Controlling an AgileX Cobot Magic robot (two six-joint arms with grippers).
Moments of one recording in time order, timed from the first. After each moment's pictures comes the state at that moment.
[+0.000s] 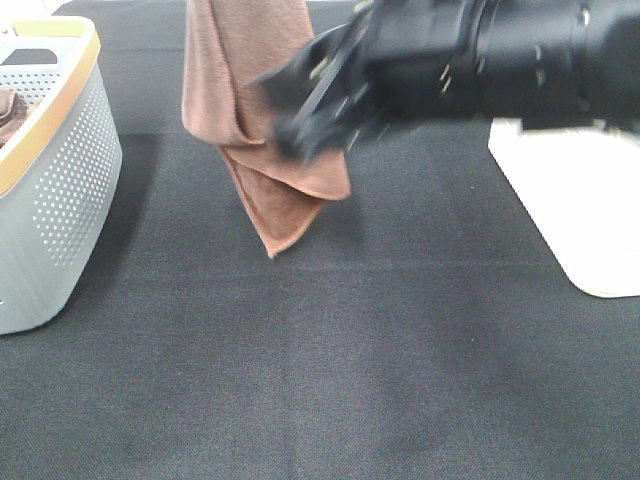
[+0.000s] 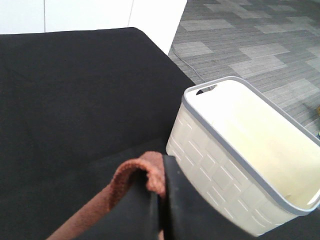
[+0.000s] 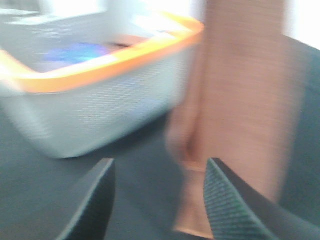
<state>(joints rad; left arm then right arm) -0.46 1.59 -1.79 -0.35 0.65 0.02 0.83 1.32 -0.84 1.70 0.00 -1.81</state>
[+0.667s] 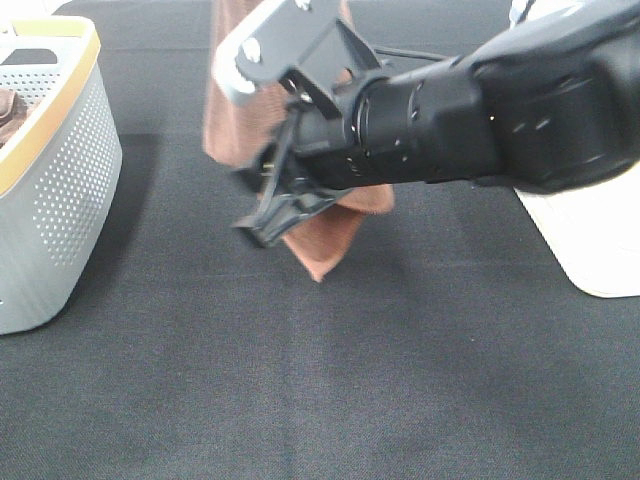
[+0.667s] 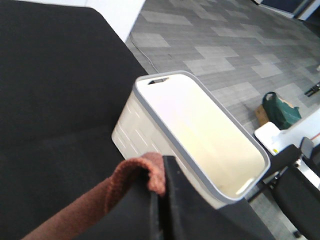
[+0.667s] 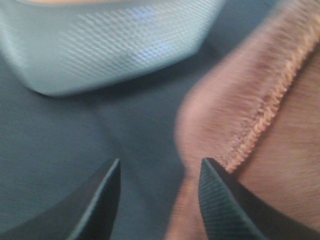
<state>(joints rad) -0.46 1.59 -1.79 -0.57 0.71 0.03 0.83 1.60 -0.92 1.56 -0.14 -1.83</state>
